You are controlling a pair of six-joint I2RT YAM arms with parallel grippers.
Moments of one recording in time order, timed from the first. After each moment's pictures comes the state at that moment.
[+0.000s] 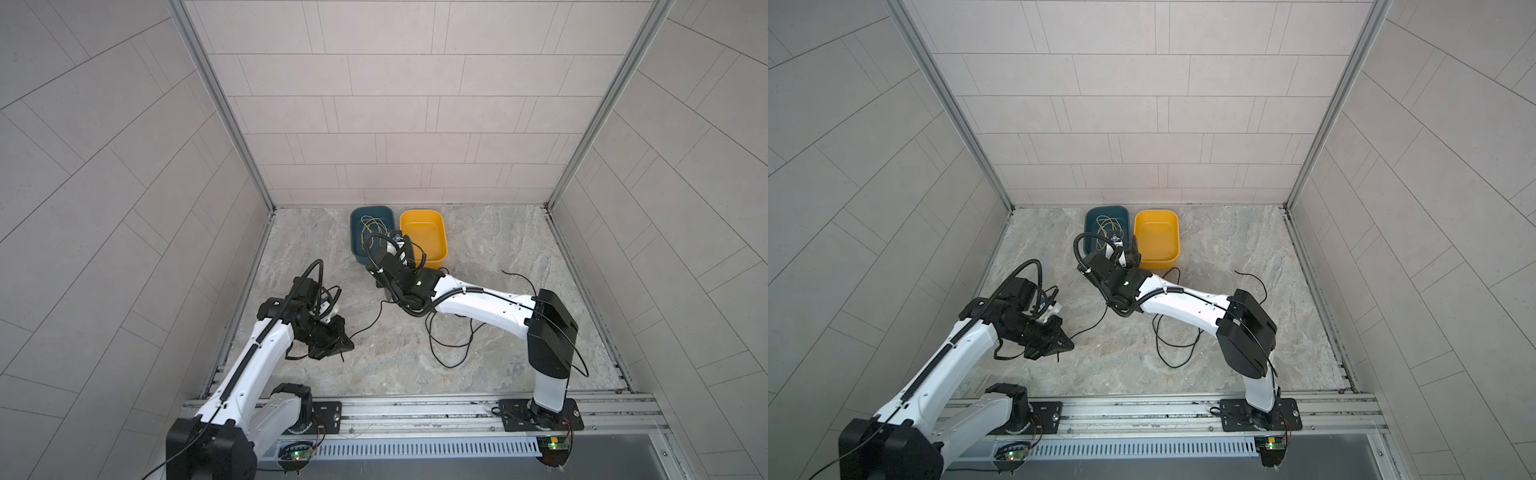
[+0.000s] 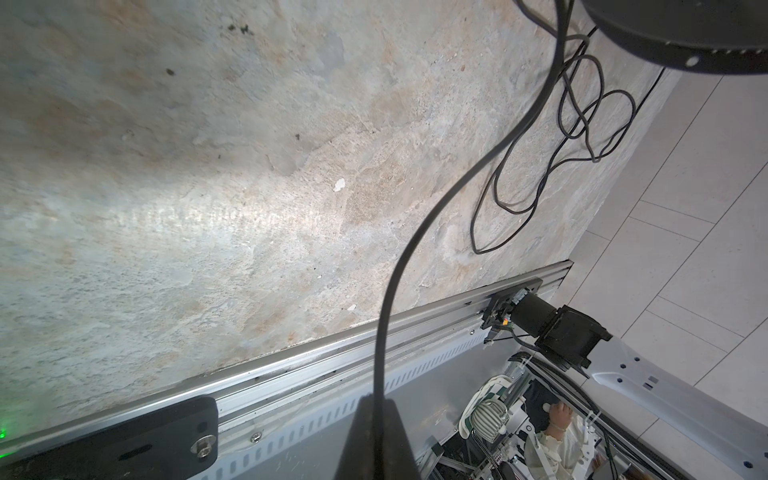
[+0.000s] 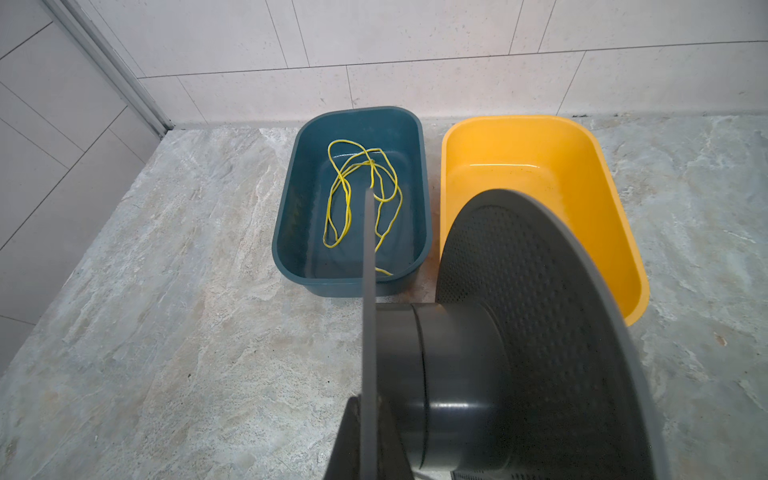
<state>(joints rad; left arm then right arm) -0.14 1.01 0.73 -1.17 0.66 -0.43 0.98 1.89 1.58 -0.43 0.68 0.69</state>
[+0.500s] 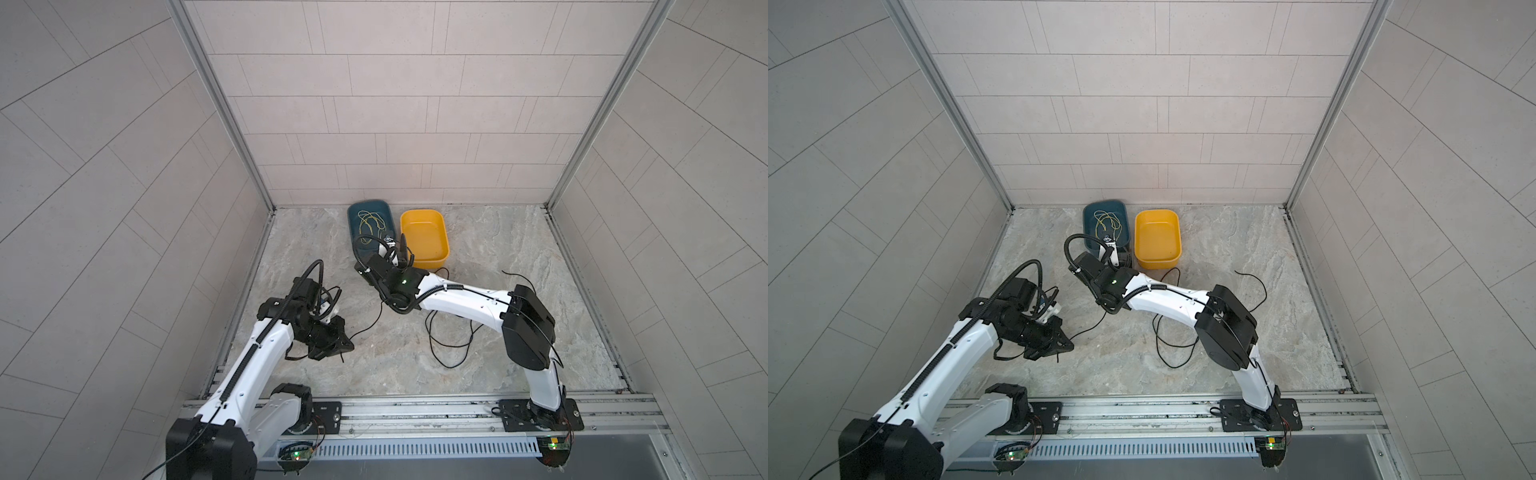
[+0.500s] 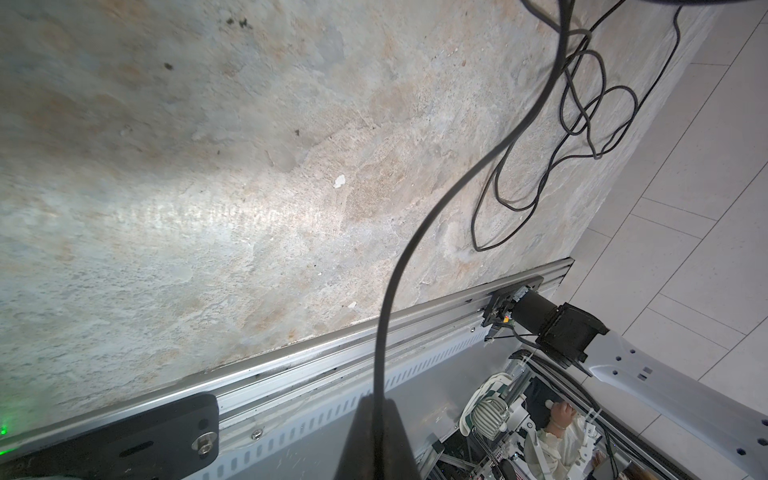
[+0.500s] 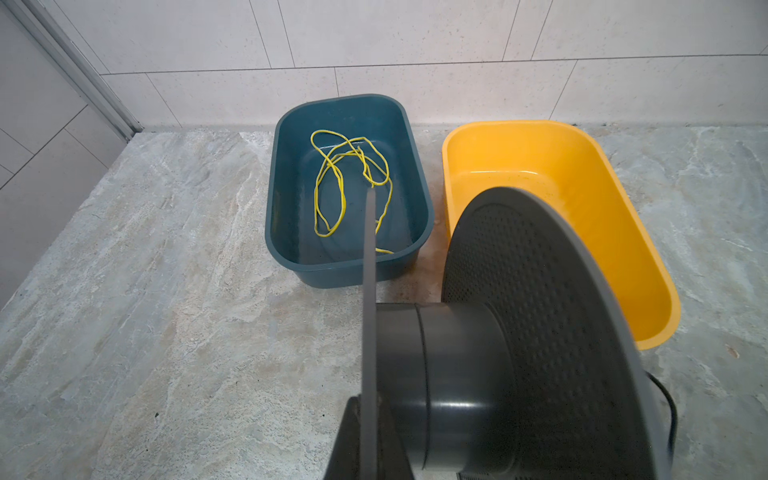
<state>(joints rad) -0.14 1.01 0.73 -1.18 0.66 -0.43 0.98 2.01 1.68 -0.42 0.73 0.69</state>
